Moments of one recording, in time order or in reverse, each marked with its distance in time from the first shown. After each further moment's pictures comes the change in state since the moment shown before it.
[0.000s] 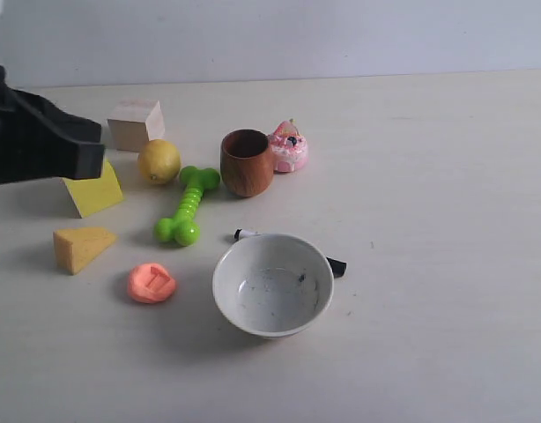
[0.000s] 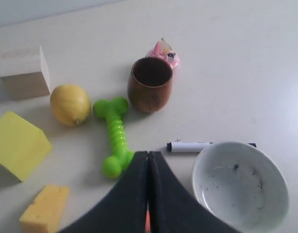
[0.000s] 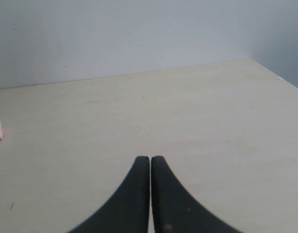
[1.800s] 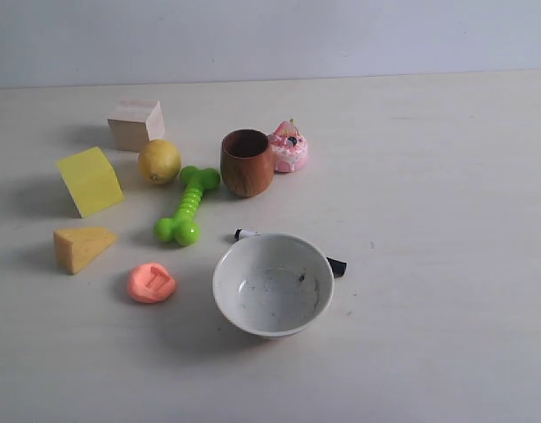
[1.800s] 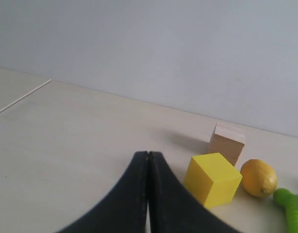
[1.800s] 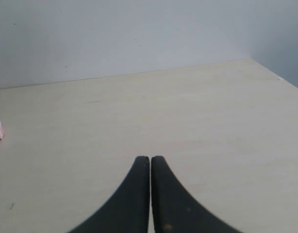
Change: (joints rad) left arm 0.754 -0.874 0.684 0.012 -0.311 -0.045; right arm 0.000 0.000 0.000 0.000 0.000 0.000
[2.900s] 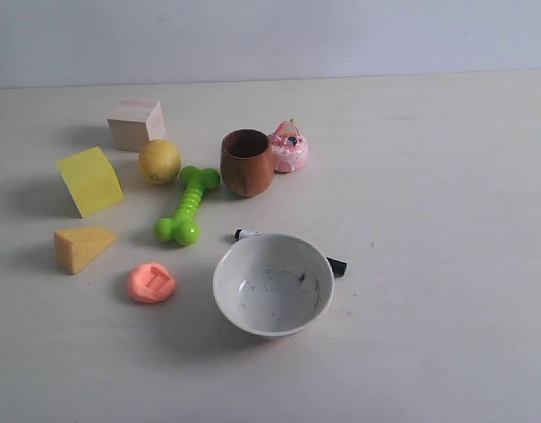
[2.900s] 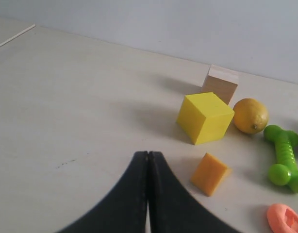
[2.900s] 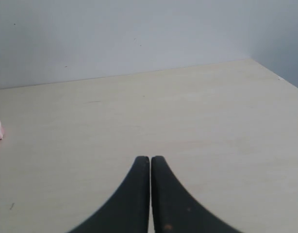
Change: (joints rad) left arm -0.065 -0.176 0.024 -0.158 0.310 0.167; right arm 0.000 0.000 0.000 0.000 0.000 0.000
